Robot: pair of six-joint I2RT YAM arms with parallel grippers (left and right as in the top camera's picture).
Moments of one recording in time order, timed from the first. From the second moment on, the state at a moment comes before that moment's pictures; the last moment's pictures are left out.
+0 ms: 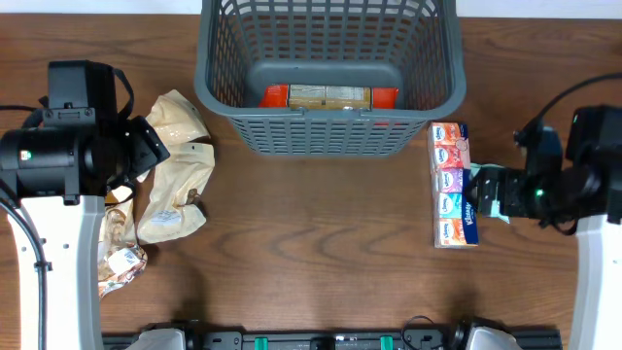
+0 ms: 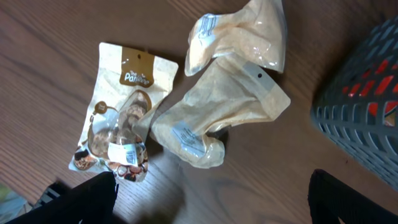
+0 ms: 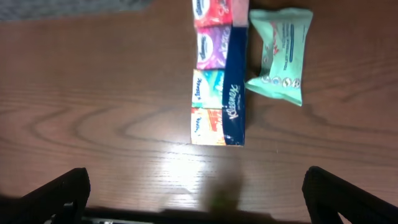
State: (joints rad) left arm 0.04 1.34 1.62 -1.45 -0.19 -0.53; right arm -0.24 1.23 1.35 -1.42 -0.20 -0.13
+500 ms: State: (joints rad) left arm 0.04 1.34 1.62 -1.45 -0.19 -0.53; right arm -0.24 1.54 1.18 -1.14 -0.19 -0.25
